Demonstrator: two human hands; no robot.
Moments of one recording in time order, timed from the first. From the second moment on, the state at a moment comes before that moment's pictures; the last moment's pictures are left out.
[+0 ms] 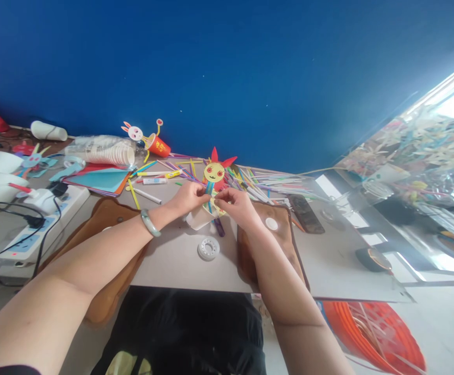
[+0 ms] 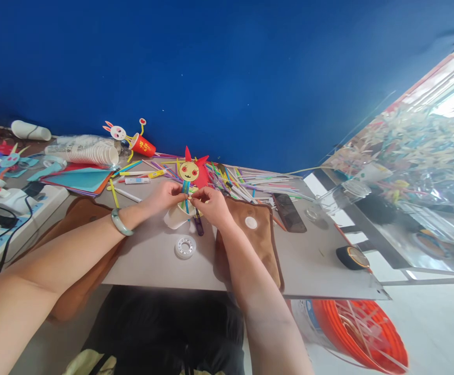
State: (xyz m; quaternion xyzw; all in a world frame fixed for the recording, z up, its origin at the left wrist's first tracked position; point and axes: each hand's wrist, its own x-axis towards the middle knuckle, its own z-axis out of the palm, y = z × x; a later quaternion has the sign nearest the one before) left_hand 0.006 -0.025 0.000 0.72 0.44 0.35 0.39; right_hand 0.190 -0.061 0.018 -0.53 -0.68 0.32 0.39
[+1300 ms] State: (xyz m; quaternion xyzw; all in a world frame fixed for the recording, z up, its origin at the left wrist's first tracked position) left_hand -0.001 -0.025 0.014 0.72 0.43 0.36 0.40; right_hand 0.210 -0.055 0.023 -0.56 -0.60 0.38 0.42
